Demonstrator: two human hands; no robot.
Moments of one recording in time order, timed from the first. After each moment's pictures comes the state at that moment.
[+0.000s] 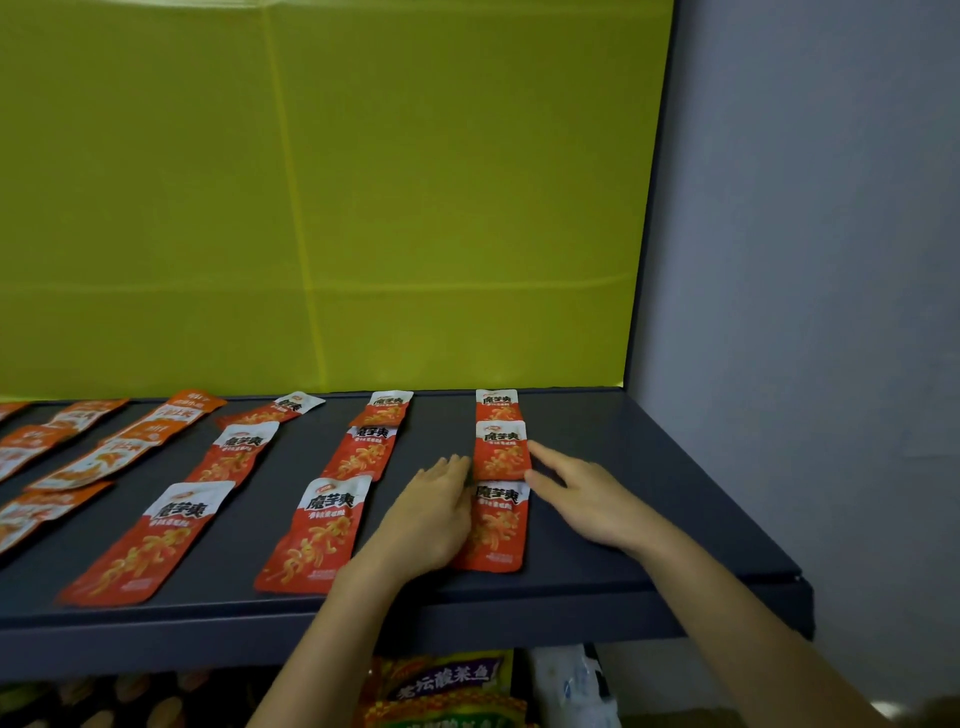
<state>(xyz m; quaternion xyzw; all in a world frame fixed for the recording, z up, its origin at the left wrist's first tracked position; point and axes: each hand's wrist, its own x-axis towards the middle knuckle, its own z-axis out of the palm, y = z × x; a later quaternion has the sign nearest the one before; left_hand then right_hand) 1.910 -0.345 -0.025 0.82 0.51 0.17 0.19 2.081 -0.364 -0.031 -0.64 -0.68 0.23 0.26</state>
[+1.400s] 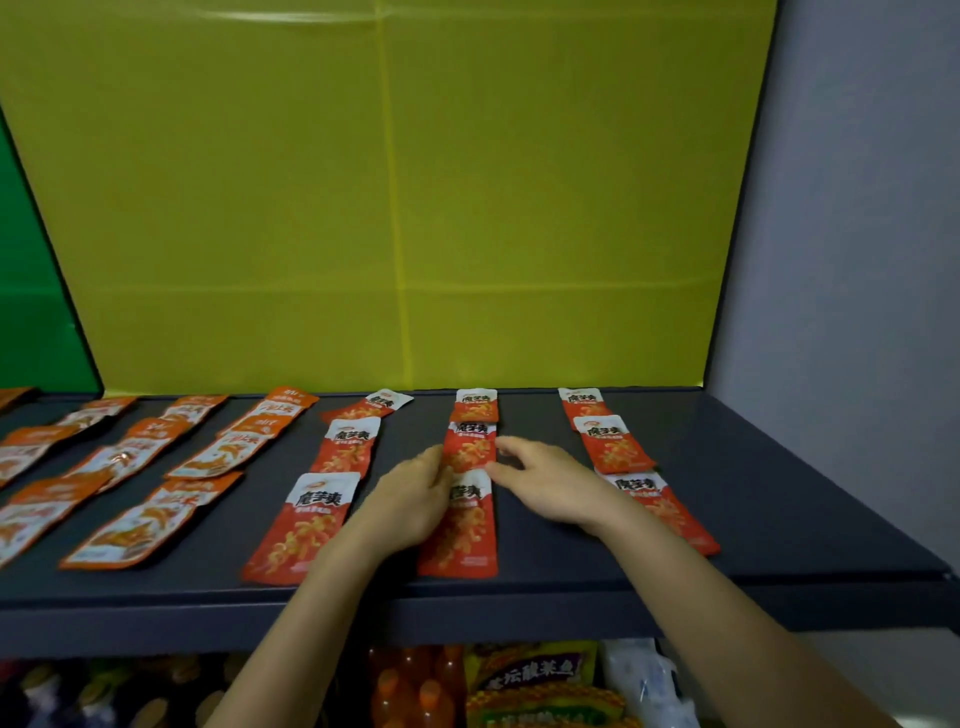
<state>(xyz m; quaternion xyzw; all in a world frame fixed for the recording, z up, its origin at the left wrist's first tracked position) 1.789 -0.311 -0.020 0.80 0.54 0.18 0.19 1.939 -0.343 -0.003 -0.64 -0.69 0.24 0.24</state>
